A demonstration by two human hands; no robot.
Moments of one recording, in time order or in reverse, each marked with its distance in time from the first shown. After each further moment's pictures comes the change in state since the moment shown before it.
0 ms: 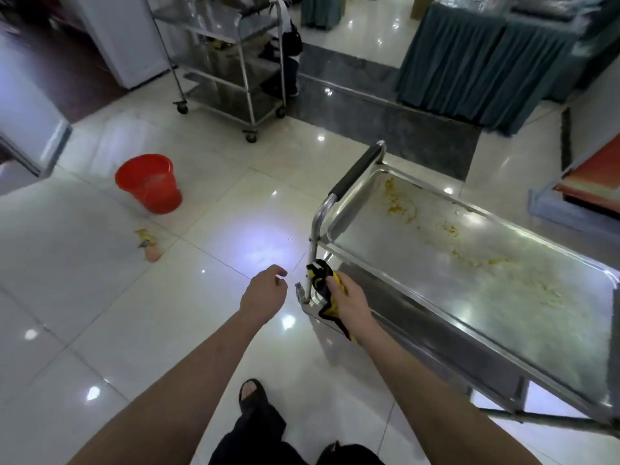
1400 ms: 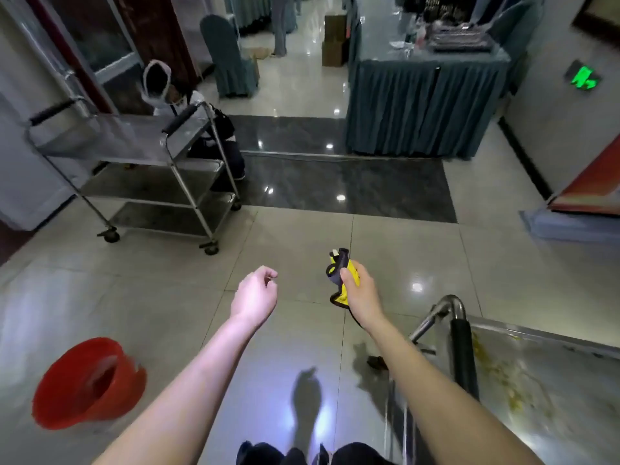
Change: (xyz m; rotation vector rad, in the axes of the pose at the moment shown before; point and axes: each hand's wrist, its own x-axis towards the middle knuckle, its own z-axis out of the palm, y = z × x) left_hand 0.692 0.184 -0.221 0.148 -0.044 0.253; right_hand 0.657 -0.246 0.047 -0.025 0.502 -0.070
